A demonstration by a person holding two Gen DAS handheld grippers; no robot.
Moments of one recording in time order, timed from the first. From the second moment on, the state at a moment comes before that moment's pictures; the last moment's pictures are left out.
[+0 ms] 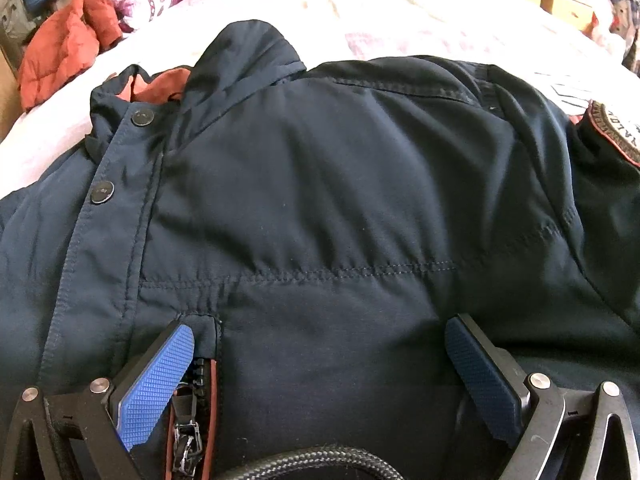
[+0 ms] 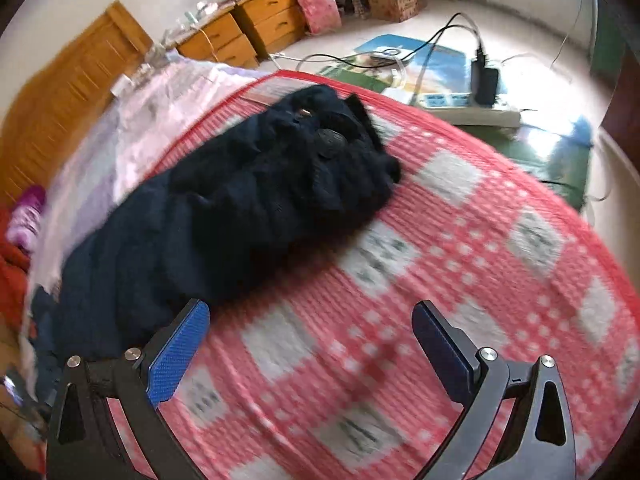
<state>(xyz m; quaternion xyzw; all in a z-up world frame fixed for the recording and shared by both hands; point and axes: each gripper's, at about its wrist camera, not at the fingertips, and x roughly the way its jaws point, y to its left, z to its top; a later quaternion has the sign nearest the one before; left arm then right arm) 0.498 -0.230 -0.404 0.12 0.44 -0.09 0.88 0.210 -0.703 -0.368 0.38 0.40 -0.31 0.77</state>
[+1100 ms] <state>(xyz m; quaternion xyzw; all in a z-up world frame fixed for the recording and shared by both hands) 0.495 -0.240 -0.392 0.17 0.44 -0.09 0.88 0.296 -0.738 -0.330 0.19 0.42 -0.43 0.78</state>
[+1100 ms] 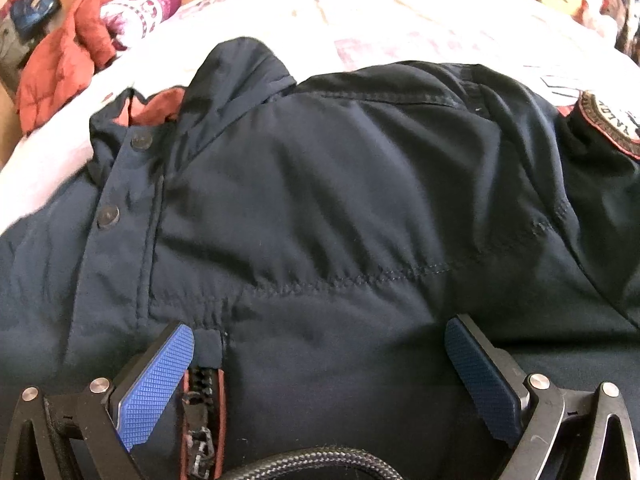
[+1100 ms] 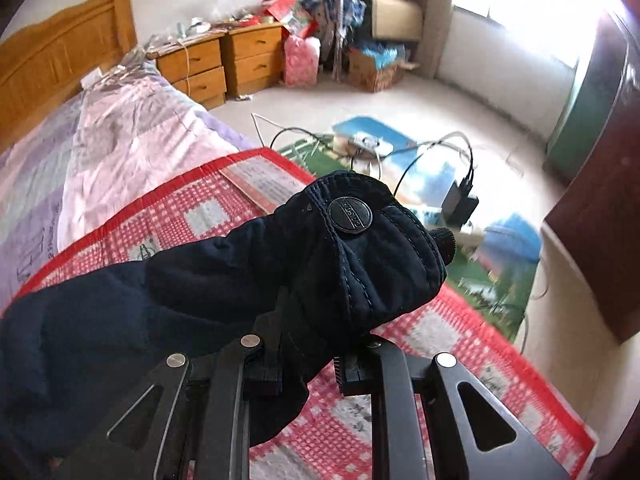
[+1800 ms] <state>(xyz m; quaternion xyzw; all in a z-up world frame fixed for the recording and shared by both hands) 0.541 -0.240 -0.403 0.16 0.48 -0.07 0.86 0.314 -0.696 -0.268 0.06 0.40 -0.43 0.81</state>
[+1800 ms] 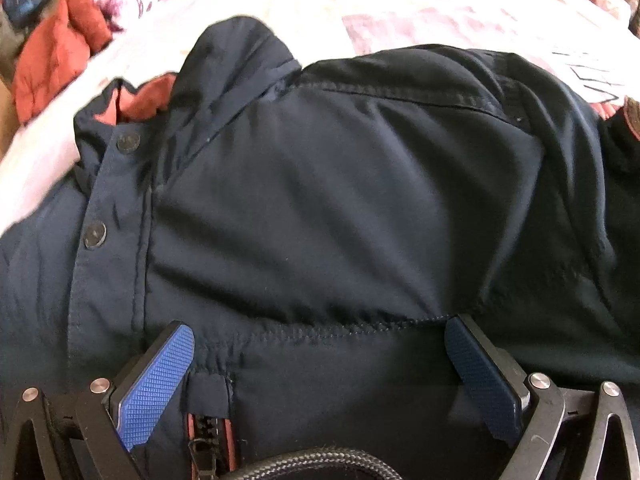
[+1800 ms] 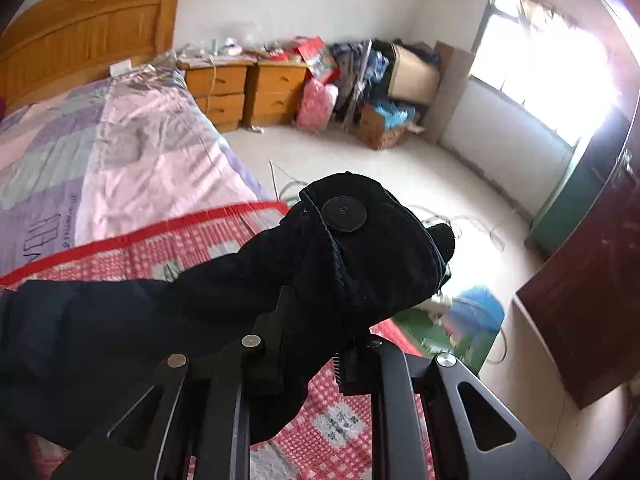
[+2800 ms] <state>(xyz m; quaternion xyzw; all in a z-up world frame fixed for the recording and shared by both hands) 0.475 0.060 -0.325 0.09 0.46 -0.02 0.88 0.502 -0.261 -0.200 -0.11 0.31 -0.09 0.94</state>
